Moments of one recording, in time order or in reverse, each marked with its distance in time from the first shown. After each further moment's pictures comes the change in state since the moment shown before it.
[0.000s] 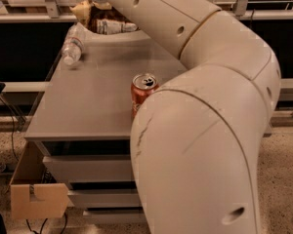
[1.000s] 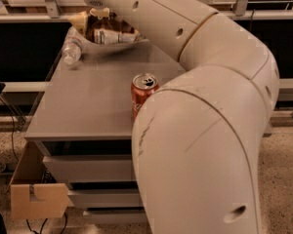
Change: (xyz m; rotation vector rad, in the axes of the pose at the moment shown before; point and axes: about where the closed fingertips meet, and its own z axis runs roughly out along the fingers) arm -0.010 0.013 0.008 -0.025 -0.021 0.039
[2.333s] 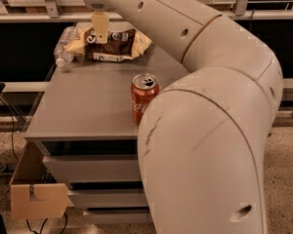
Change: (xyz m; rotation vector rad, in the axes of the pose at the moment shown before) arm -0.006 0.008 0.004 -0.026 -0.048 0.004
